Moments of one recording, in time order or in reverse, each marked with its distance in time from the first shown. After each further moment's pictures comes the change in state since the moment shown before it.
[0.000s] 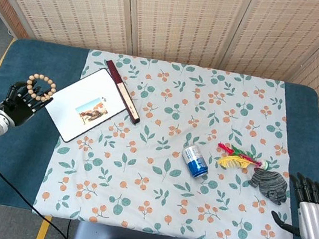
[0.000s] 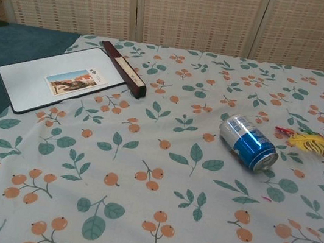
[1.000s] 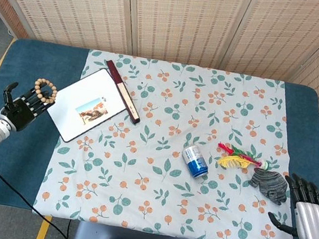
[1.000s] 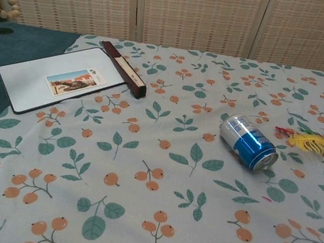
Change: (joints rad) left arm 0.085 -0.170 -0.150 0.096 0.545 -0.158 -0.162; right arm 0.008 0.013 -0.008 -0.004 -0.013 -0.030 0.043
